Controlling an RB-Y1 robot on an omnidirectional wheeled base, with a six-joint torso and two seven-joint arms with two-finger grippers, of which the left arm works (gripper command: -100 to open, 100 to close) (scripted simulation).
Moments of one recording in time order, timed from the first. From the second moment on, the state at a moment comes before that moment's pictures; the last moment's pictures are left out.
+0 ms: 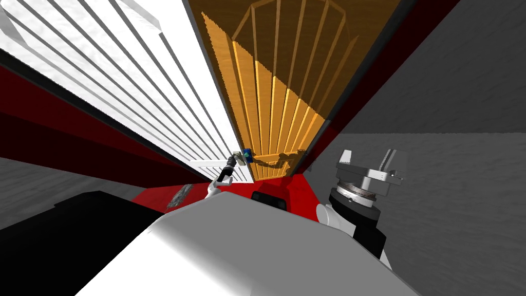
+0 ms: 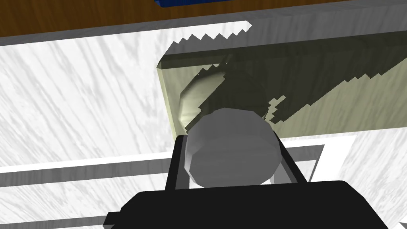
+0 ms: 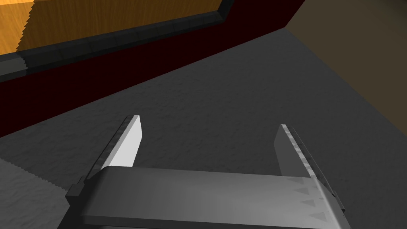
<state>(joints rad) 0.20 0.28 0.19 -1.35 0.16 -0.34 0.15</state>
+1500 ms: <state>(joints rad) 0.27 0.29 0.18 -1.38 0.16 -0.35 0.16</state>
